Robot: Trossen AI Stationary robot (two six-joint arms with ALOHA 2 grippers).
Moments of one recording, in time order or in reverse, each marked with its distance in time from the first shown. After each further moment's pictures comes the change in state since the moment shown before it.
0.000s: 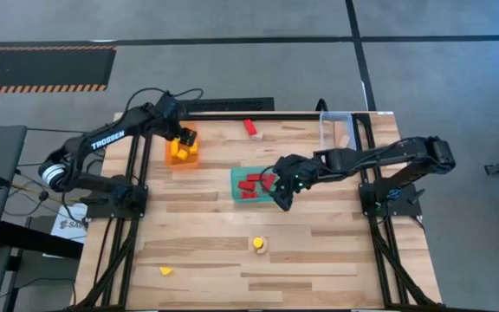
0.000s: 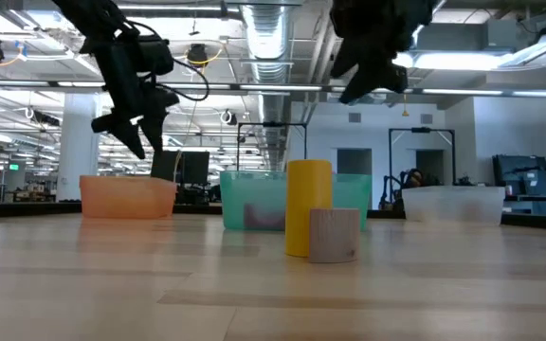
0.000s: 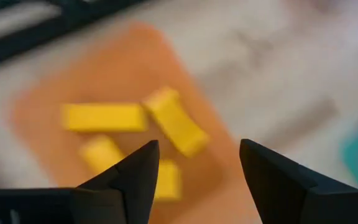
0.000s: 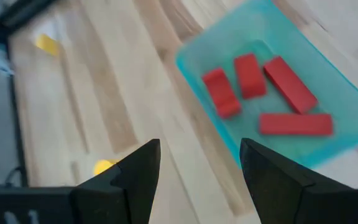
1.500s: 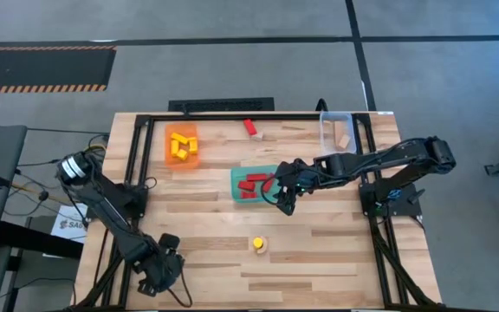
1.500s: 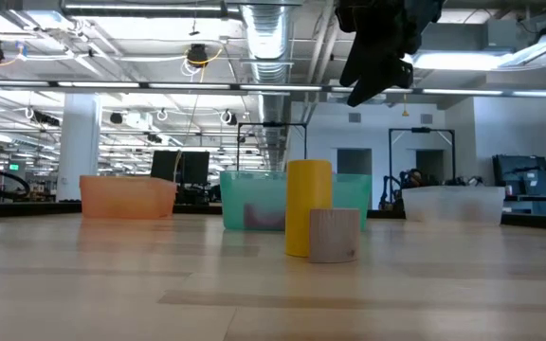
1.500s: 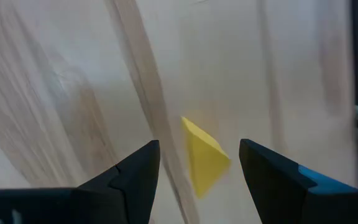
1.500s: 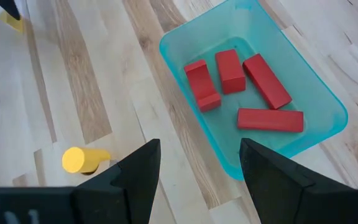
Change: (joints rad) left arm -1.752 0.323 -0.009 0.054 0.016 -0.349; right arm 0.059 0.001 0.000 -0.051 0.119 -0.061
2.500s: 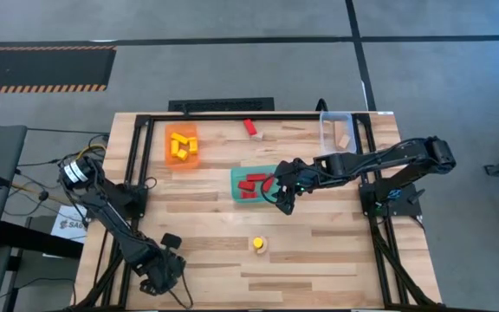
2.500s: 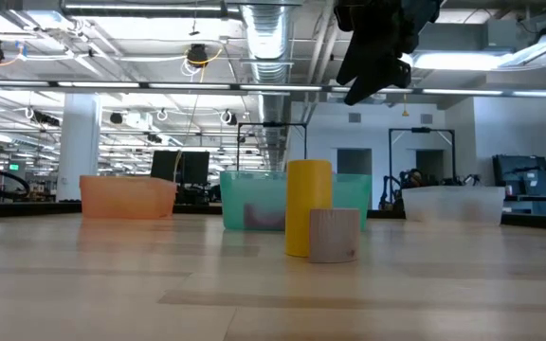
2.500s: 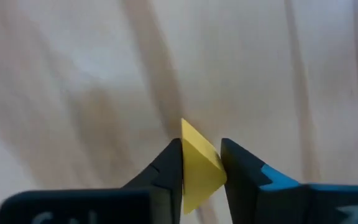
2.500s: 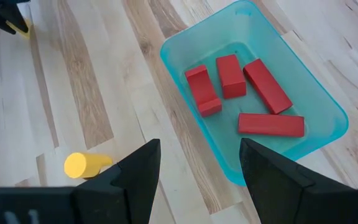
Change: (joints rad) left arm 0.007 0.040 -0.002 0.003 -0.046 0.042; right arm -0.003 0.000 0.000 0.017 0.000 0.000
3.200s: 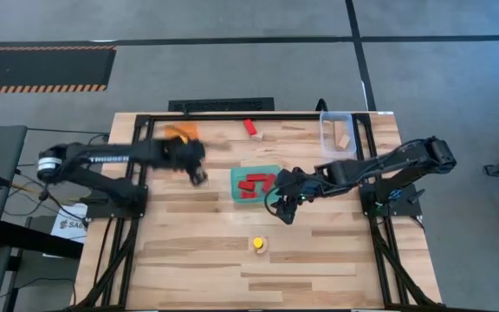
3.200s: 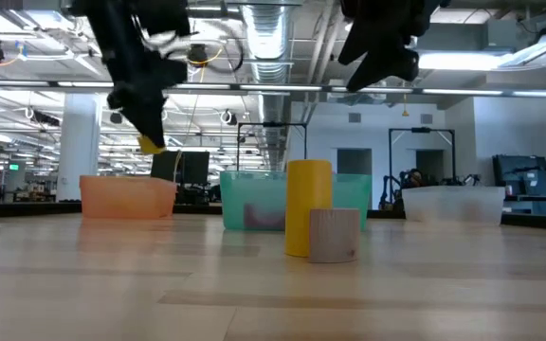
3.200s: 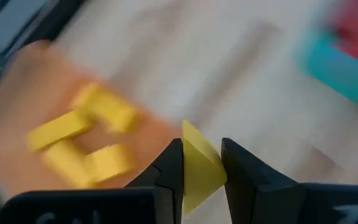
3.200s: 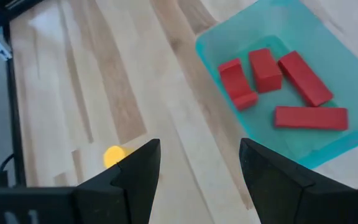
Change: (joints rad) left arm 1.160 -0.380 0.000 -0.122 -0.325 0.258; right arm 0.088 0.000 0.000 0.037 0.000 0.101
